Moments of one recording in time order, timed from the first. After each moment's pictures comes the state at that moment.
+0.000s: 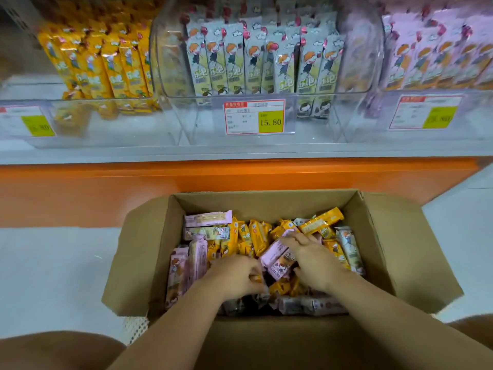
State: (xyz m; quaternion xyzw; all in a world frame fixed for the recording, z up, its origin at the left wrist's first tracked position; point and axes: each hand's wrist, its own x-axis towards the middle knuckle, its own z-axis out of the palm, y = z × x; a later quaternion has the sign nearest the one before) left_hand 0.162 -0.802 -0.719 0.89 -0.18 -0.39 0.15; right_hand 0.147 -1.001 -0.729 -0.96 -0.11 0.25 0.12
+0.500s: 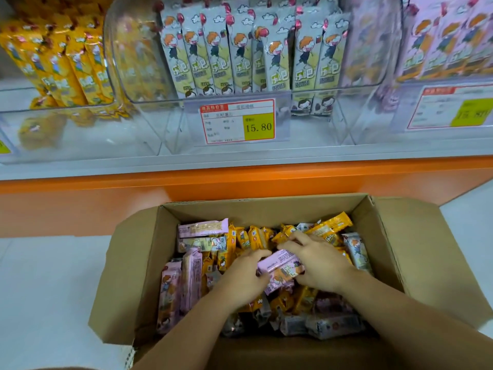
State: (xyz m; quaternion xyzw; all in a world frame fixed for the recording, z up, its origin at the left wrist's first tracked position) left_hand 0.178 -0.828 -0.739 0.89 -0.10 -0.34 0.30; right_hand 0.179 -1.019 -0.748 -0.95 -0.19 0.24 0.10
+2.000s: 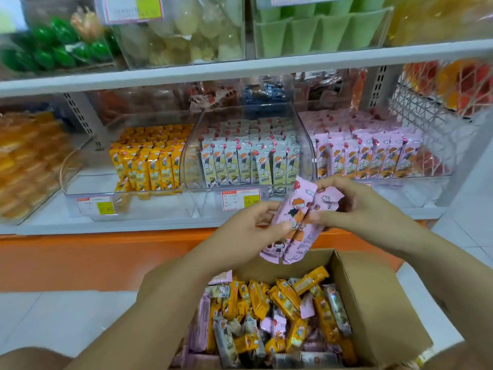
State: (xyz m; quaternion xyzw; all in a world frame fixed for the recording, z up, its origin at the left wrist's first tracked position) left_hand 0.175 -0.845 -0.489 0.80 -0.22 -0.19 0.53; right_hand 0.148 -1.055 -0.468 -0.80 -0.10 0.03 0.59
